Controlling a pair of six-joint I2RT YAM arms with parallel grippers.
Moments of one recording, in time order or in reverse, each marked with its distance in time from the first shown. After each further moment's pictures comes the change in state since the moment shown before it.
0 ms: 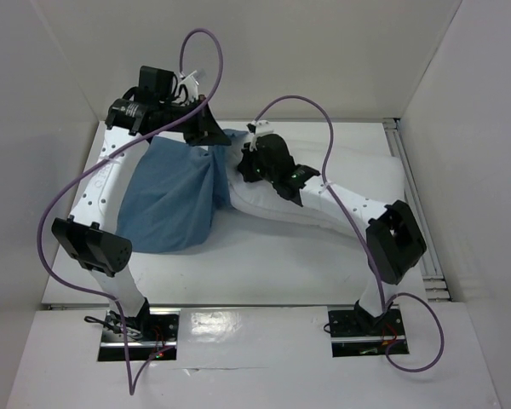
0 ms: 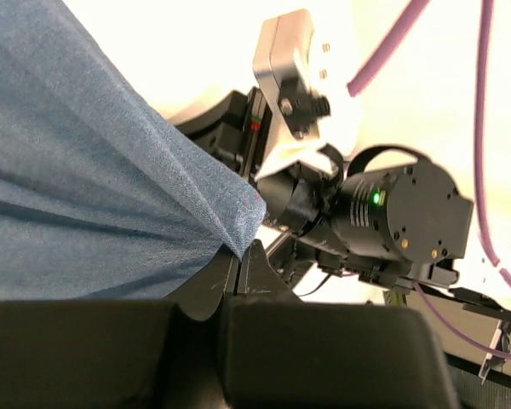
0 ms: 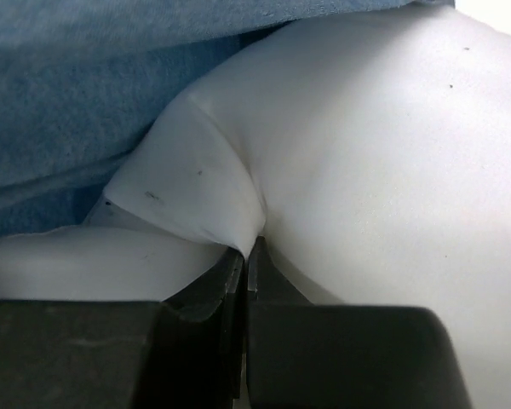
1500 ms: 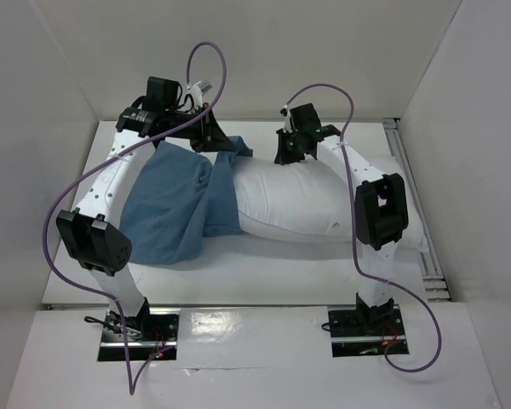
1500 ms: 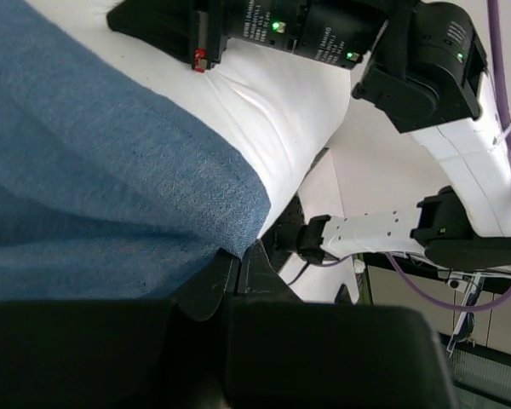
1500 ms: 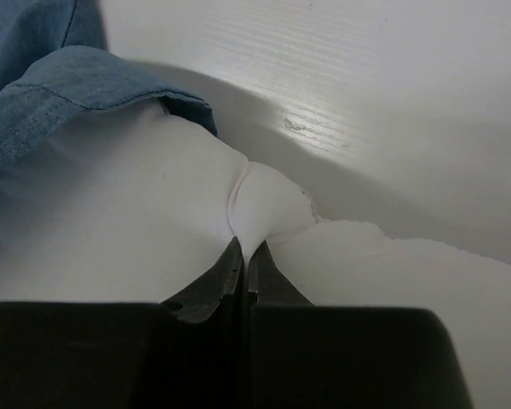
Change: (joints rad) left arm 0.023 0.007 -0.170 0.167 0.121 -0.051; right arm -0.336 0.290 0.395 -0.515 -0.291 -0.116
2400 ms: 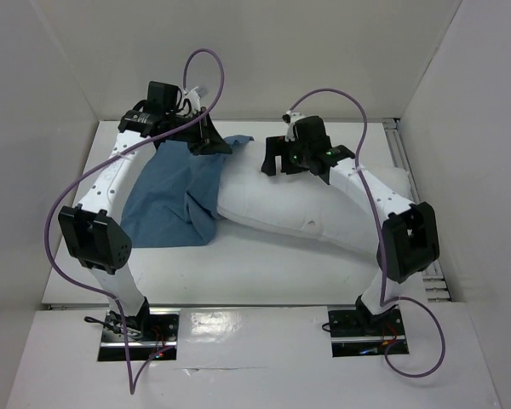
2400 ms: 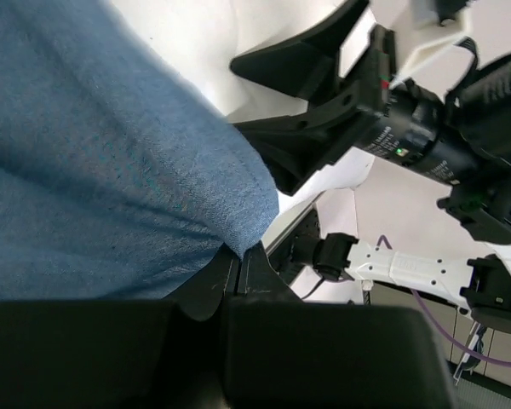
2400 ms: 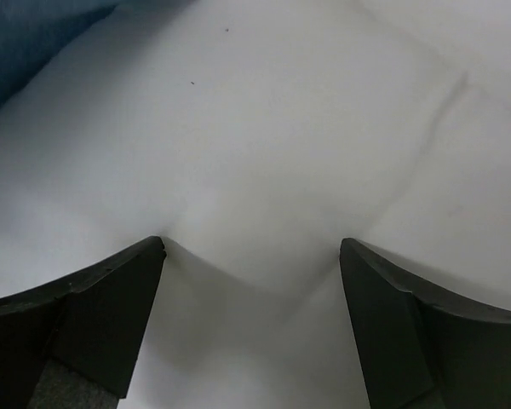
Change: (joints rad) left arm 0.017 0.011 -0.055 0.025 -0.053 -0.004; right arm 0.076 -0.358 -0.344 0.185 0.045 0.042
